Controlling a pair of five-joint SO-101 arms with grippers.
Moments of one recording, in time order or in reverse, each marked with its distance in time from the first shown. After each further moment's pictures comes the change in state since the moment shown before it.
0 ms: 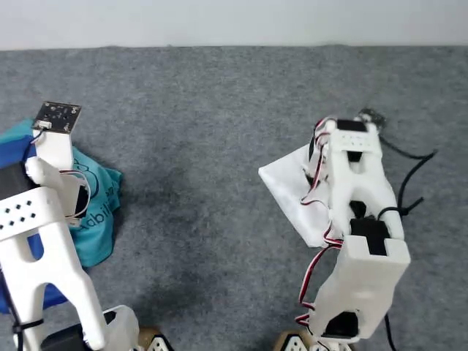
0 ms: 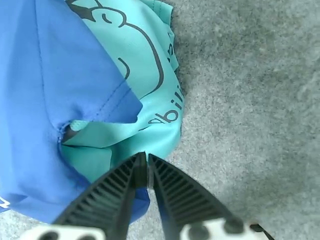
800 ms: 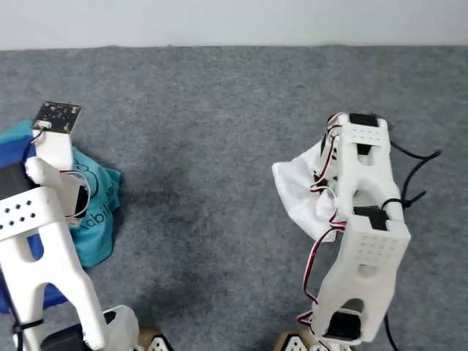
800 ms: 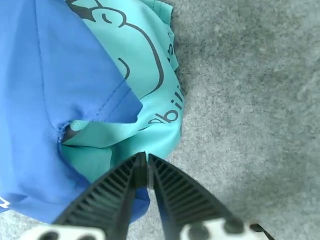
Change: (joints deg) left arm 0.0 0.0 0.0 0.0 0.0; right arm 4.9 15.5 -19.4 15.2 5.1
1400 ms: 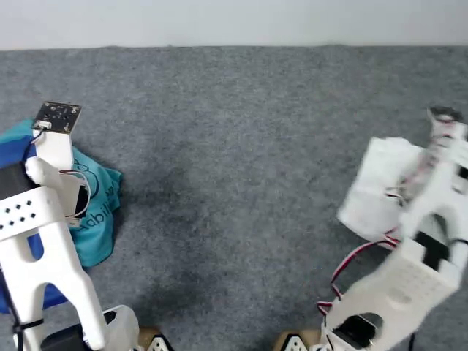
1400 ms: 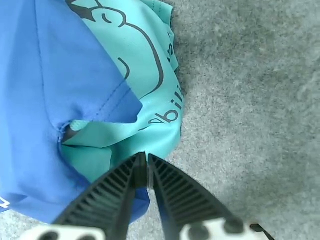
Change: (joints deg) left arm 0.0 0.0 0.0 0.0 0.0; right arm 27.8 -12.9 -1.0 1.5 64.0
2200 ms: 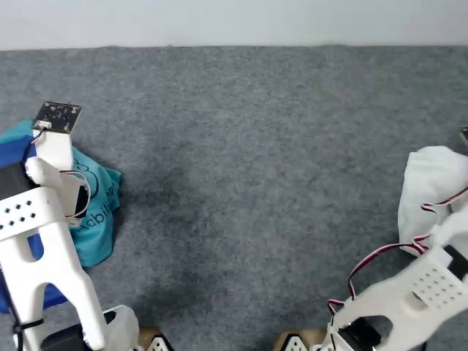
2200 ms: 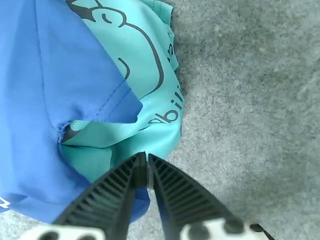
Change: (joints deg) left arm 0.0 0.0 0.0 0.0 0.0; right arm 11.3 4.5 -0.1 -16.9 23.1
